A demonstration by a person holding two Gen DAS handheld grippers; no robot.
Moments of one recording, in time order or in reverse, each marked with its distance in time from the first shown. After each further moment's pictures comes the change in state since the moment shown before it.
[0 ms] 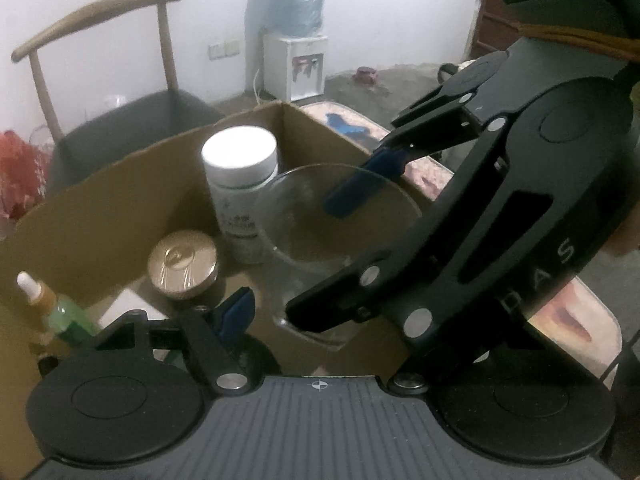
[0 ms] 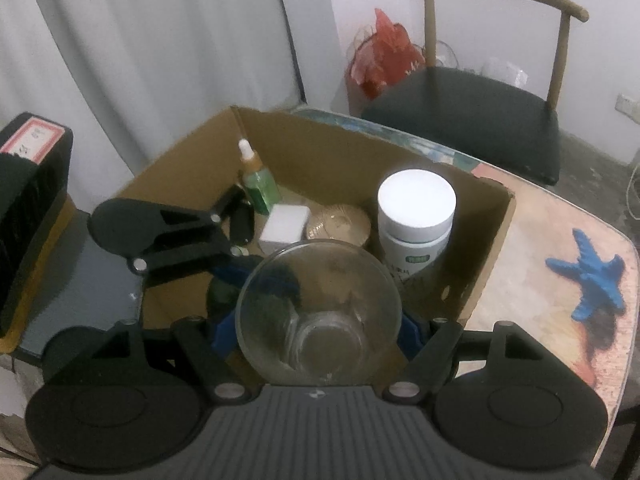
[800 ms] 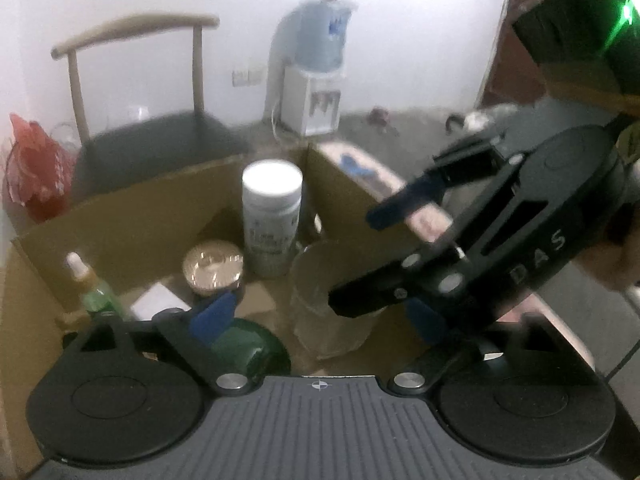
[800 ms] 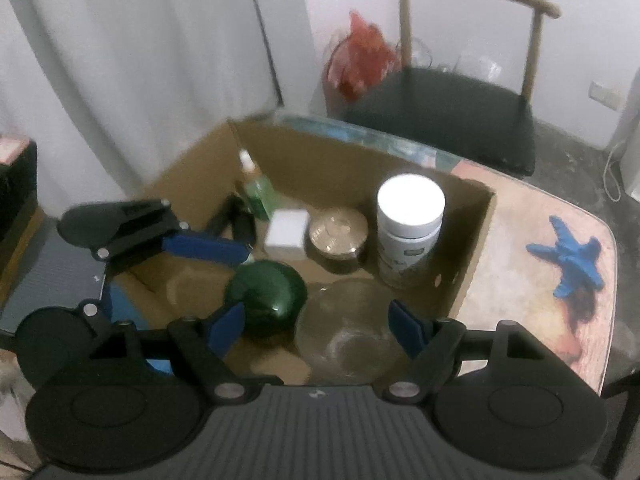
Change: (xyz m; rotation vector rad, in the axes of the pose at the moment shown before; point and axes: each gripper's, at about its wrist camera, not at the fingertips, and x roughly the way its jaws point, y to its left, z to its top) left arm -0.056 0.007 -0.011 -0.093 -0.143 0.003; right arm -0.040 0.017 -0.005 0.087 -0.039 -0.040
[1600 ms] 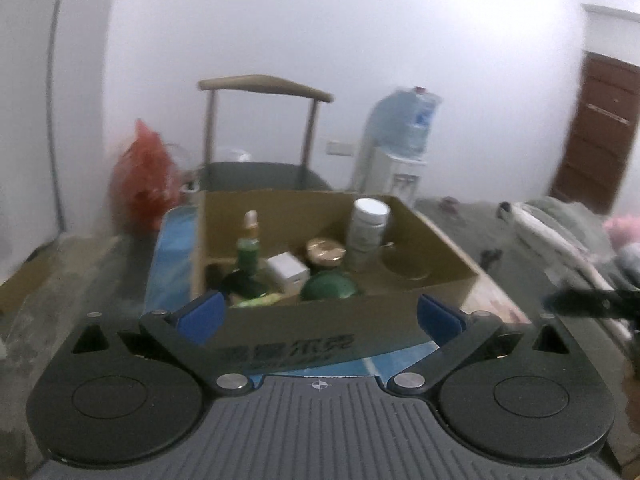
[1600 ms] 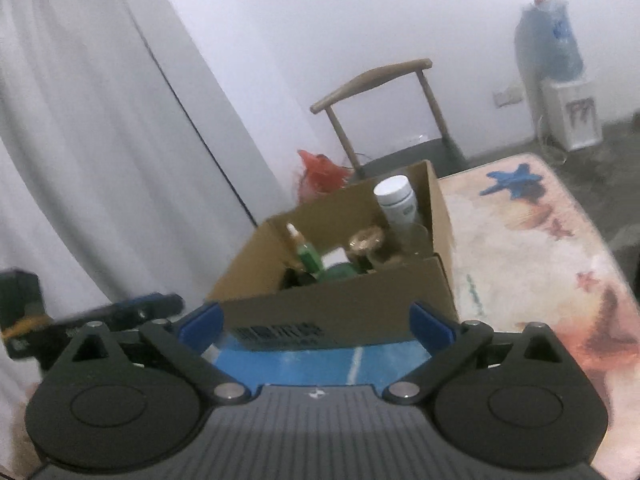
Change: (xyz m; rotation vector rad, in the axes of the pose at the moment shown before) left arm -0.153 0.011 -0.093 -0.213 -0.229 0.232; right arm -0.115 0.082 -0.178 0.382 -0.496 -0.015
